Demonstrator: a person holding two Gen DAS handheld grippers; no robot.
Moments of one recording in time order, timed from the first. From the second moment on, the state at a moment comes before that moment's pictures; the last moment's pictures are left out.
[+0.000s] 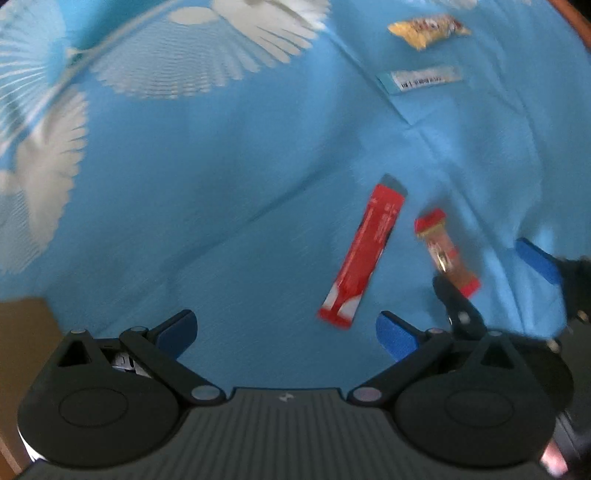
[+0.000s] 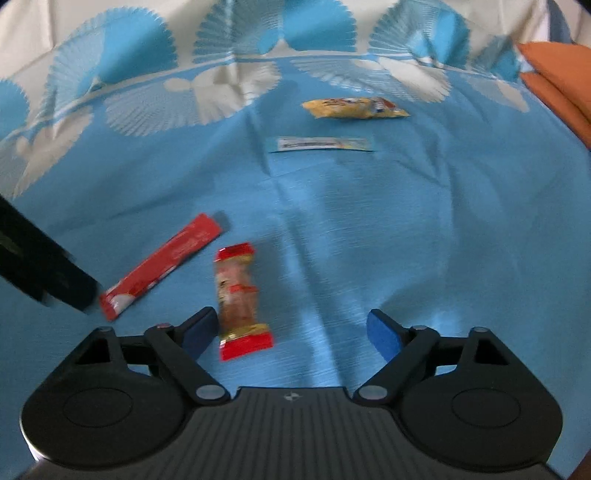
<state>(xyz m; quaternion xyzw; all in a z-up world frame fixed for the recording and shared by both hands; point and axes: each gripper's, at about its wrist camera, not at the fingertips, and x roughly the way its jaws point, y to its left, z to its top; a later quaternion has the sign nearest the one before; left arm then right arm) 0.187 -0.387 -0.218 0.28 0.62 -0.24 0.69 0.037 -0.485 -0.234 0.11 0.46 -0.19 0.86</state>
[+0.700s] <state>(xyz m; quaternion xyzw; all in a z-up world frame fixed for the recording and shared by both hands) 0.201 -0.418 -0.232 0.27 0.61 -0.29 0.68 0.033 -0.476 -0.236 0.07 0.41 -0.16 0.90</state>
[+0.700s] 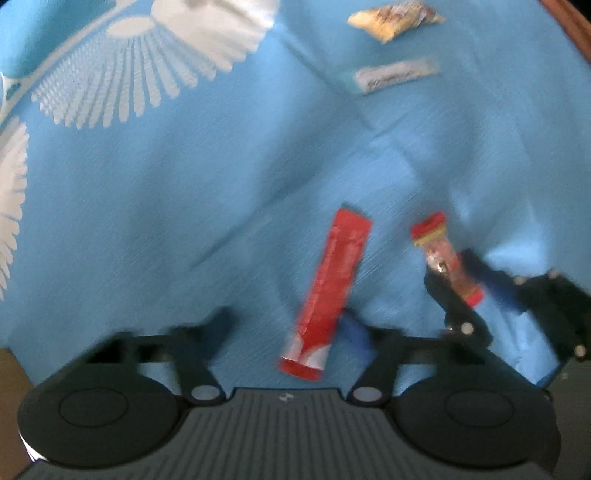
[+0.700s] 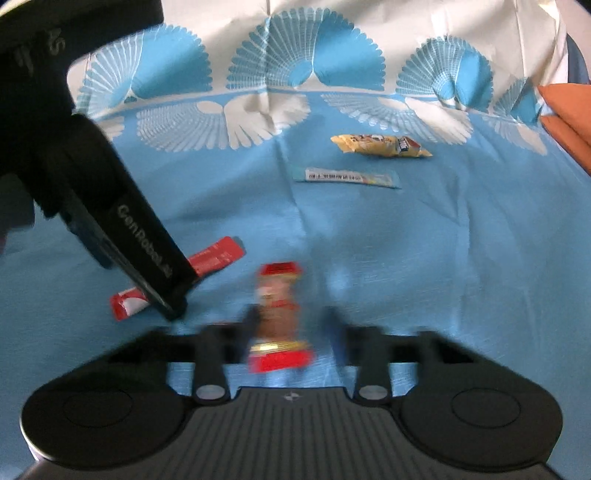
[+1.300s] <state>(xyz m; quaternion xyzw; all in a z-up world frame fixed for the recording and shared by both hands) 0.141 -0.323 -0.128 0.20 0.54 -0.30 0.76 -0.024 -0.457 -0.173 0.18 0.38 -0.17 0.89</state>
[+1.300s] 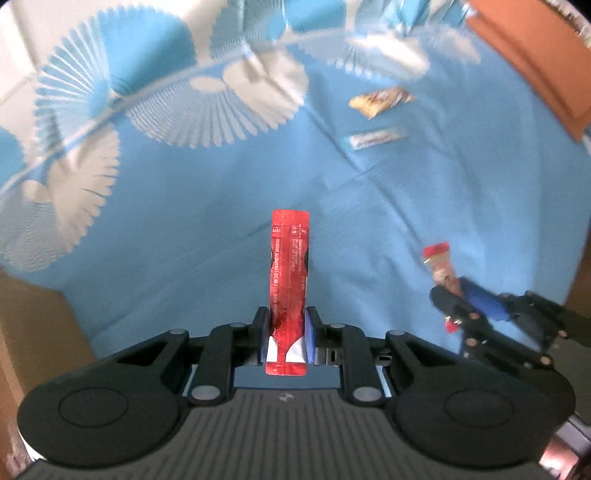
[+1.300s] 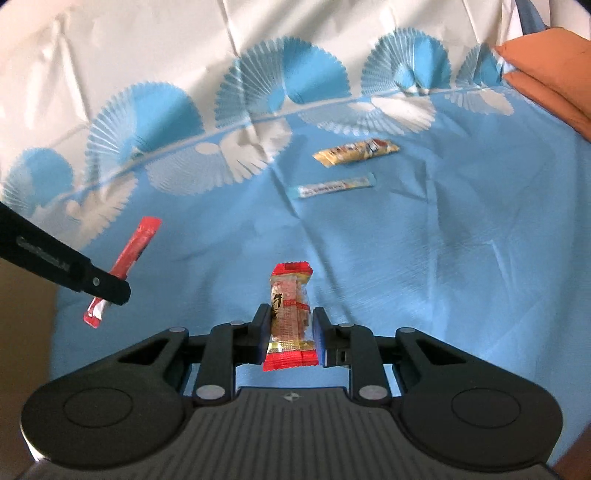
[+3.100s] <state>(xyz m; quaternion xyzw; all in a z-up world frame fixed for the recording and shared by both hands) -0.097 0.048 -0.002 0.02 0.49 -0.18 0.85 -0.179 -0.169 0.002 0.03 0.35 0.04 0.94</state>
